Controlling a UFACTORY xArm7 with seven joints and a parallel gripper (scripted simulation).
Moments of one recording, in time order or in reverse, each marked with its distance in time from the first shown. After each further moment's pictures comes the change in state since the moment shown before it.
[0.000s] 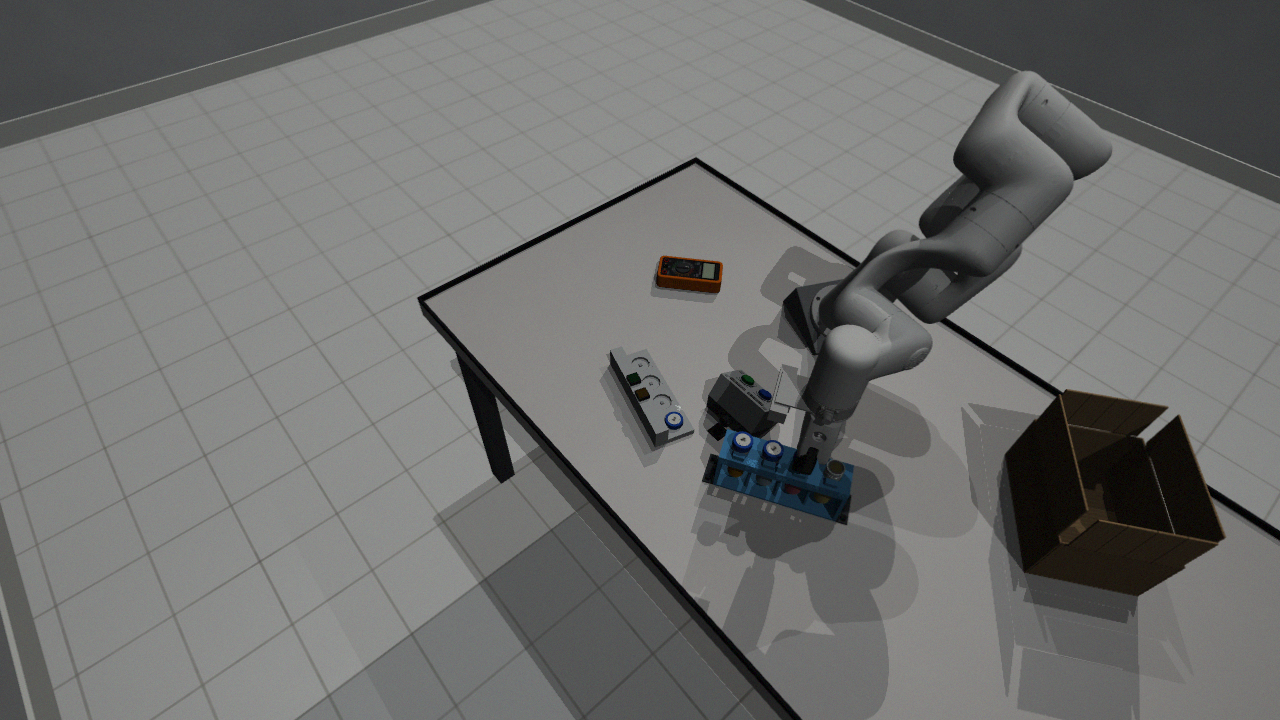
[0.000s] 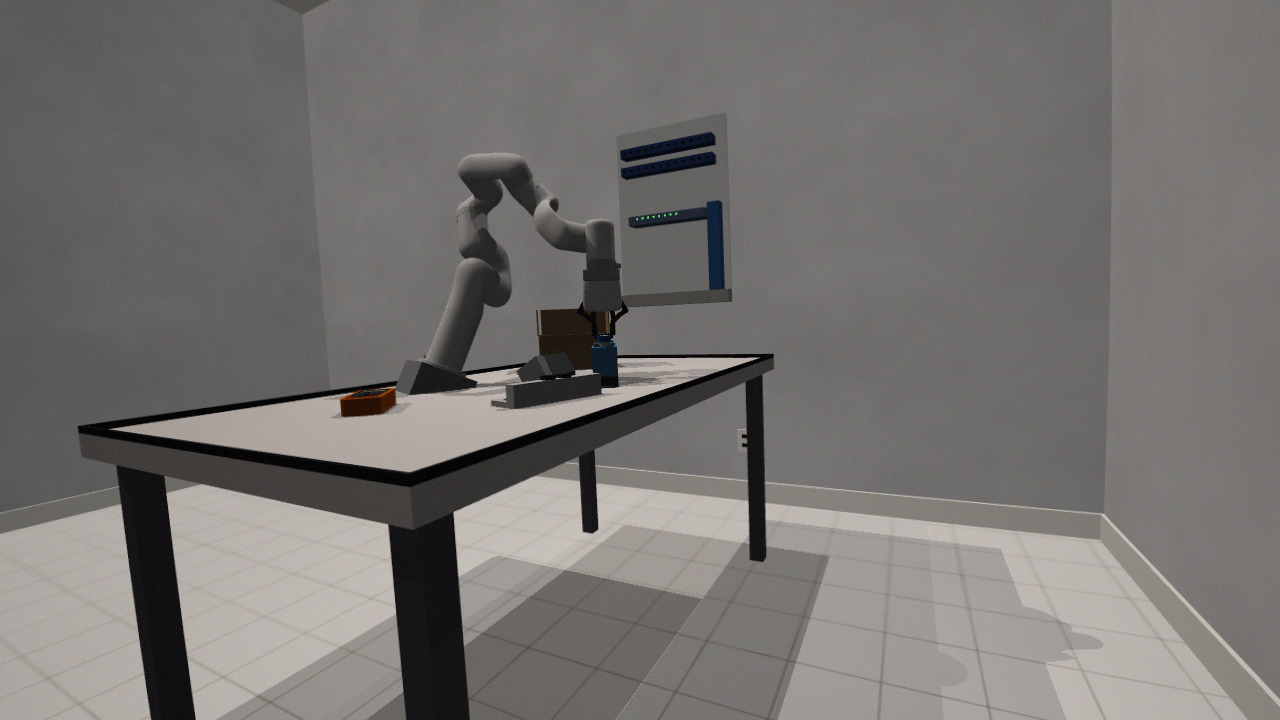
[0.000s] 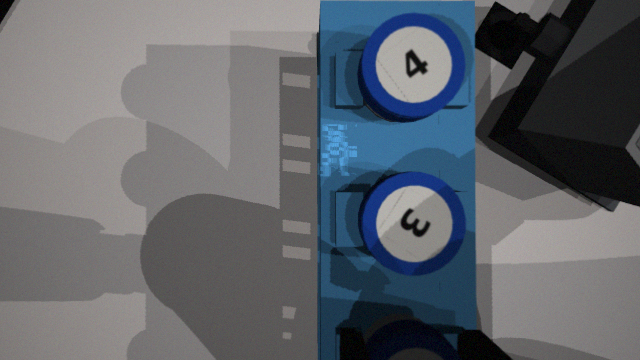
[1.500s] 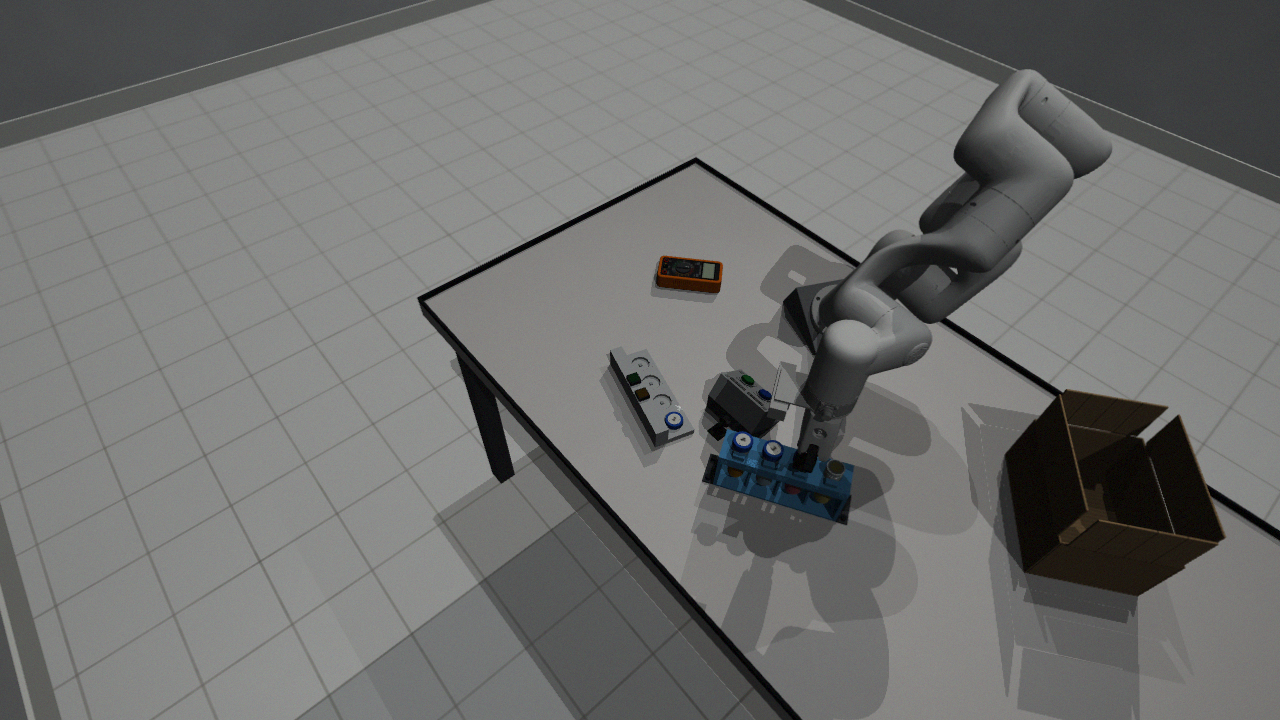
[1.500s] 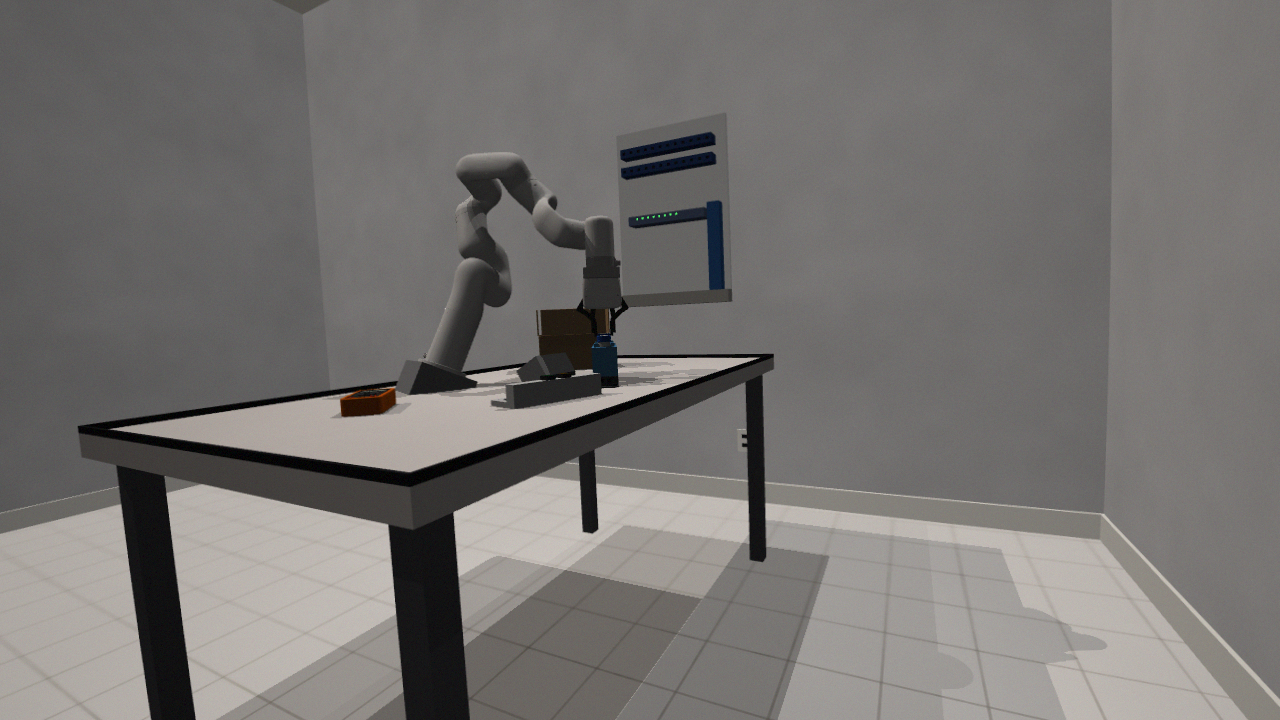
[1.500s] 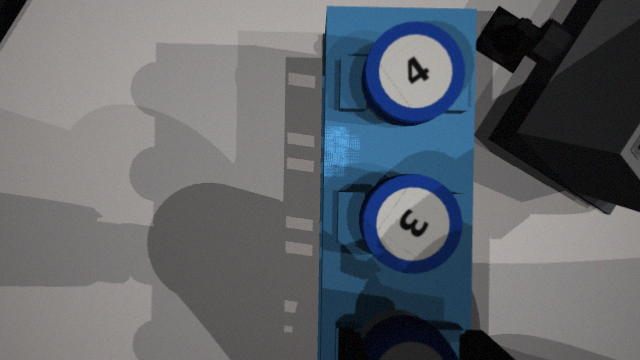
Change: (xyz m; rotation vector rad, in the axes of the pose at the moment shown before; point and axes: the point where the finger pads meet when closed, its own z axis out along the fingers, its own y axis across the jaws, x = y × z) arm 0.001 0.000 -0.007 0.006 -0.011 -0.019
